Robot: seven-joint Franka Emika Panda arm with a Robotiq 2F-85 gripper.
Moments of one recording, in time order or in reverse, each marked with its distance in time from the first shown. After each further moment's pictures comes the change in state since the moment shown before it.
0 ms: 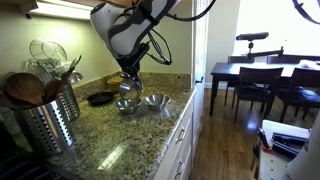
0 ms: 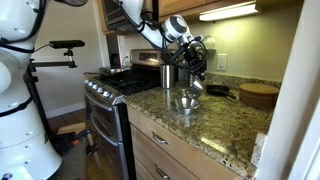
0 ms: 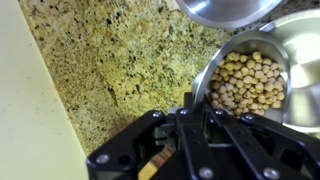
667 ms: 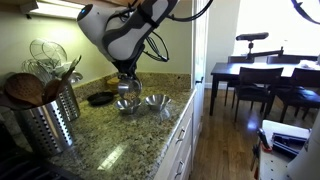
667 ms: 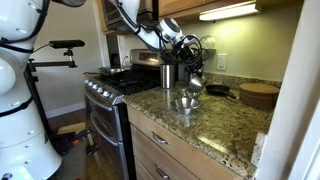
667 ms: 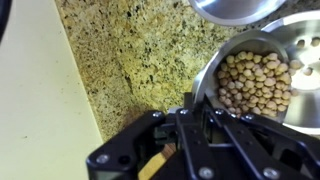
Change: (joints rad) arm 0.061 0.000 0.009 -0.001 -0.161 -0.069 0.098
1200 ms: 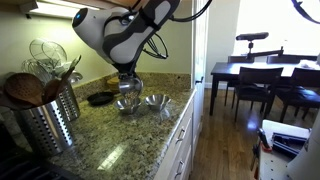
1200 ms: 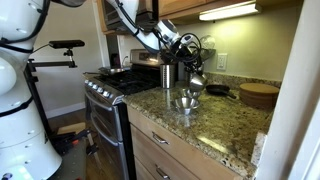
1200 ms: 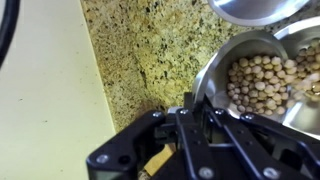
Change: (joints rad) arm 0.011 0.000 0.017 -0.011 -0.117 -0.043 0.043
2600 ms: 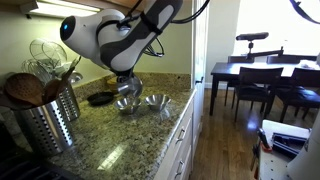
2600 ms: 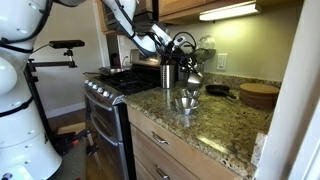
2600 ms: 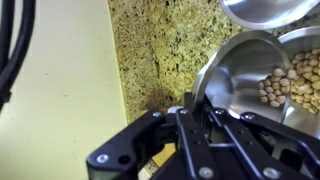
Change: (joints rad) arm 0.009 0.000 0.084 -0.028 -0.177 -0.096 0.059
